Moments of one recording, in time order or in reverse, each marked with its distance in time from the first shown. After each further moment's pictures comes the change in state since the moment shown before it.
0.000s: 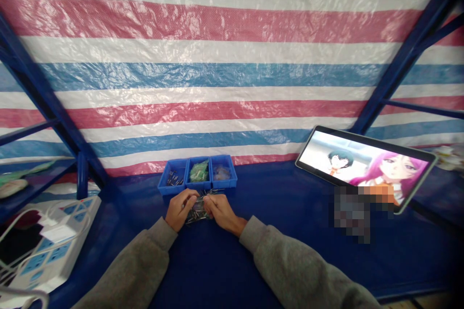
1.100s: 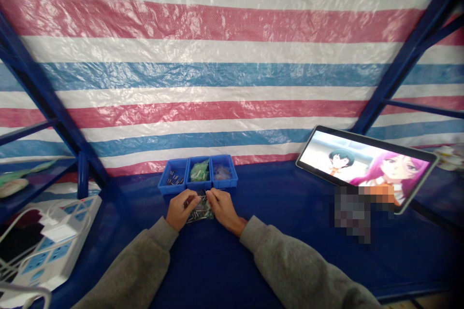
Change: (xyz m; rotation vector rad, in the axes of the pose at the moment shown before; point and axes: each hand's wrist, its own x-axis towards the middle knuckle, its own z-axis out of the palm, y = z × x) left_hand -0.001 -0.005 0.004 0.141 0.079 0.017; right_hand 0.004 0.002 0.001 -0.145 0.186 0.032
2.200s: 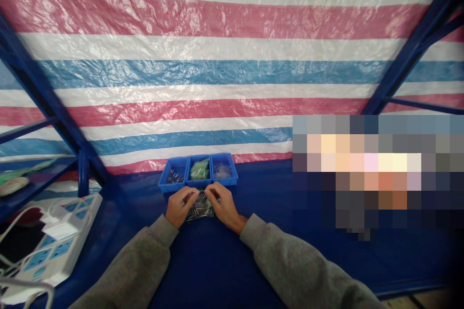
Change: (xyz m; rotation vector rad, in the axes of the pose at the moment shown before) left_hand 0.002 -0.003 0.000 -0.064 0.050 0.006; right_hand 0.001 -0.010 -0.006 0.072 0.070 -0.038
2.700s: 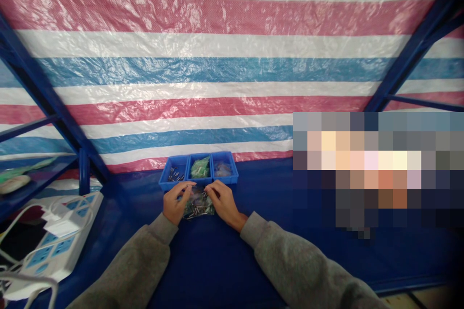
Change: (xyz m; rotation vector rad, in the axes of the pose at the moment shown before) left_hand 0.000 -0.006 -0.002 -0.107 0.109 -0.084; right_hand 0.002 0.006 0.003 -0.050 0.010 -0.003
